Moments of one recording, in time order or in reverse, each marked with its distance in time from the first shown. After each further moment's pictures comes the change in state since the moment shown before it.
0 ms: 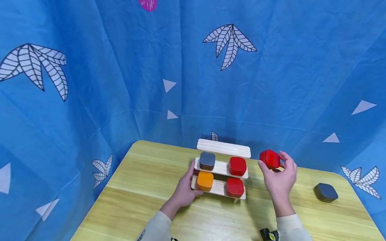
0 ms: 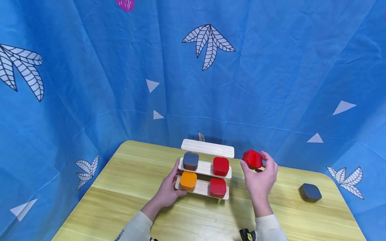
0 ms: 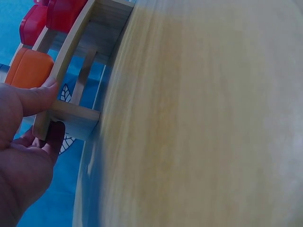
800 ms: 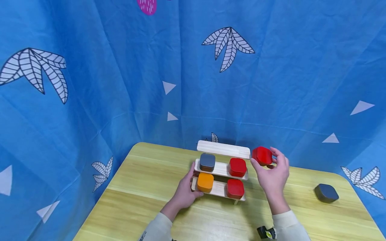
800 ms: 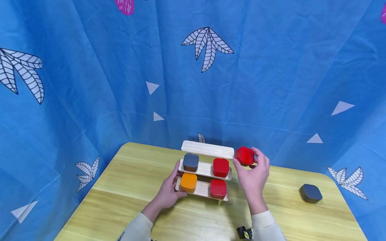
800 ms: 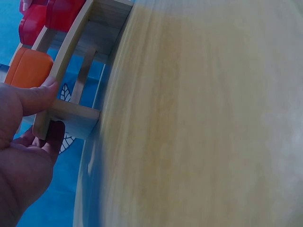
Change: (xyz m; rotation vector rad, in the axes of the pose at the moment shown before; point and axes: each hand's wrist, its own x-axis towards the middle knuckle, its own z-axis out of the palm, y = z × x) left_hand 0.001 -0.001 0.000 -0.018 -0.004 0.011; right_hand -0.002 -0.017 0.011 0.029 -0.070 -0.072
